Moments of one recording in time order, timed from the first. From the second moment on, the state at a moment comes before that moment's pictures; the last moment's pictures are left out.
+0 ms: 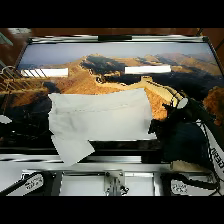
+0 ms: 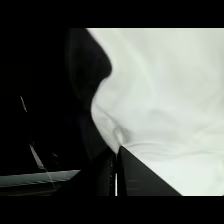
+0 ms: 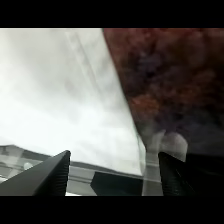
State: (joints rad) left arm 0.42 -1.17 0.64 1.06 -1.15 -1.17; right arm -0.05 -1.45 0.89 -1.20 1.35 1.55
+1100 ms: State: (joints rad) left arm 0.39 -0.71 1.80 0.88 -0.85 -1.15; right arm -0.02 -0.92 1.85 -1.10 0.97 1.28
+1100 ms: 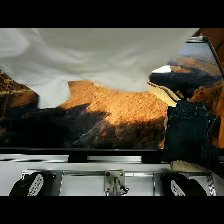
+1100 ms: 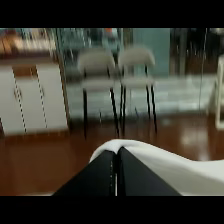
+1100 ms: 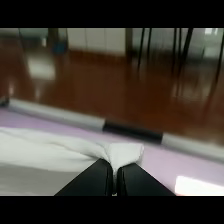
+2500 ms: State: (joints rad) left arm 0.34 -0.92 1.15 1.00 -1.13 -1.08; right arm -0.01 -1.33 1.46 -1.32 1.33 1.48
